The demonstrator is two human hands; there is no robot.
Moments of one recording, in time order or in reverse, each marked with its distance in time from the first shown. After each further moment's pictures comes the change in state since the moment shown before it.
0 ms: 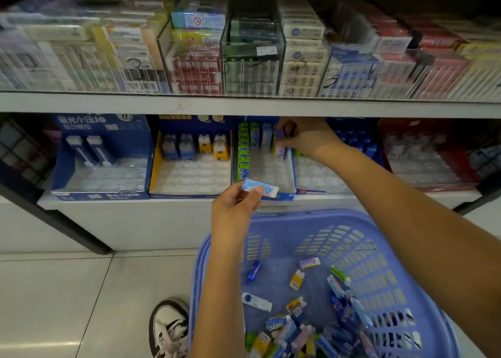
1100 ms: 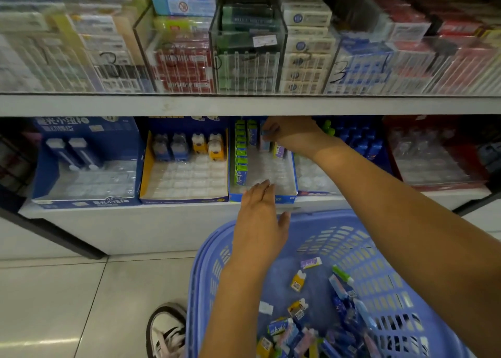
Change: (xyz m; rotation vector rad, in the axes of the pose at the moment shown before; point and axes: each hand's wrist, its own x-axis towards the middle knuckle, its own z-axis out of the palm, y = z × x) left_hand 0.004 -0.016 0.025 1.089 -0.242 0.422; right_hand 0.024 -0.013 0.018 -0.062 -0.087 -0.001
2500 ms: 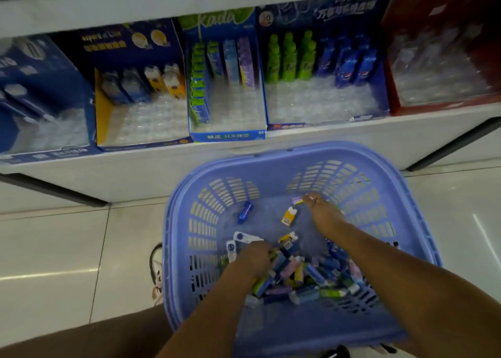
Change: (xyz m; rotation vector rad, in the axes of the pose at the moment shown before) left_hand -0.103 -0.078 0.163 0.183 -0.977 -0.329; right_hand -0.194 0.202 0.237 -0.003 -0.436 0.393
